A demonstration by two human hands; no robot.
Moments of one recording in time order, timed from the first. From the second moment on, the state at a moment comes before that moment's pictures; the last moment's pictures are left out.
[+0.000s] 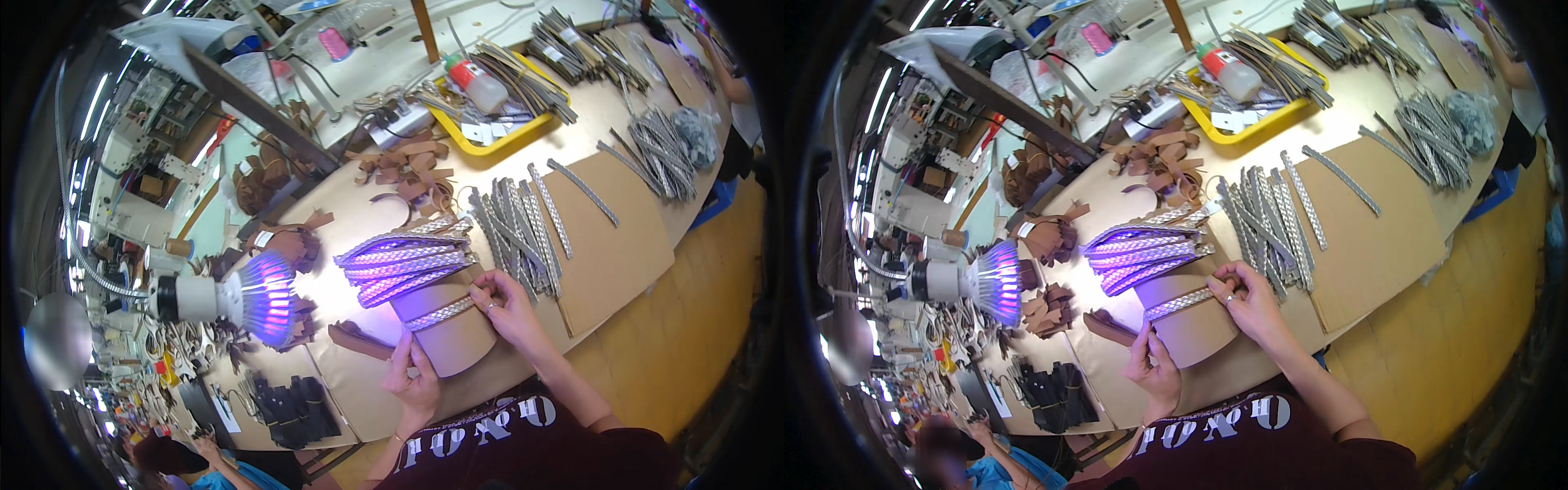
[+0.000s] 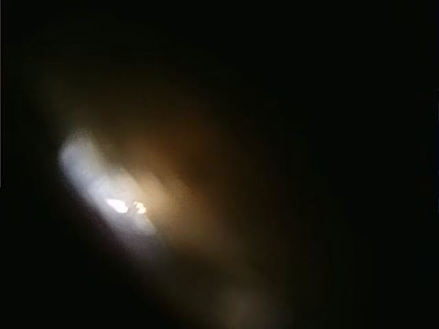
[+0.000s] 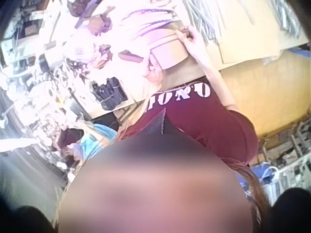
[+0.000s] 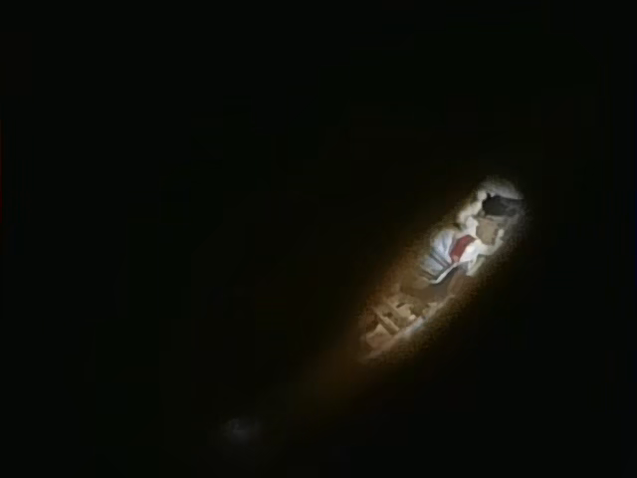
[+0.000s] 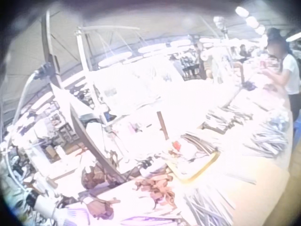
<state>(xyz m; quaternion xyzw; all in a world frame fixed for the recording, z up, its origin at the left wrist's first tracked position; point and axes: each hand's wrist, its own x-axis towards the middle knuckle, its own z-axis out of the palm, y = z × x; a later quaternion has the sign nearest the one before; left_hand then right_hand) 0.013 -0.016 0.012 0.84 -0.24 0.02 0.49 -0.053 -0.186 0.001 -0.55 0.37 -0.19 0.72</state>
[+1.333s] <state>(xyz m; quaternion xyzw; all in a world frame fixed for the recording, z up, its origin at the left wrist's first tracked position) 0.099 -0.040 0.042 0.85 -0.35 0.13 0.38 -0.026 -0.195 0.102 -0.83 0.27 -0.40 0.27</state>
